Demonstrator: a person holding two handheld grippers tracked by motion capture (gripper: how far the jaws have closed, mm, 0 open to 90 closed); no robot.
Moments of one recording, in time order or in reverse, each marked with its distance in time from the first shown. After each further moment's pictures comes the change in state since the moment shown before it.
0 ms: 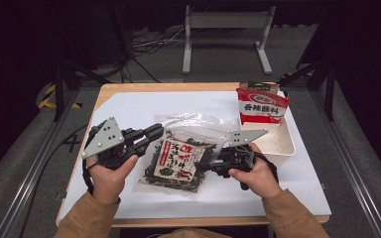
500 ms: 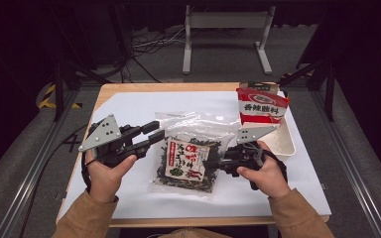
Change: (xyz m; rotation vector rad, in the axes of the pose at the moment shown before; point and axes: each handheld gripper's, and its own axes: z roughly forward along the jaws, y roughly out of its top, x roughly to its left) left arm 0.010 -0.004 0.000 0.008 -0.049 -0.068; right arm 0.002 0.007 -0.021 0.053 -0.040 0.033
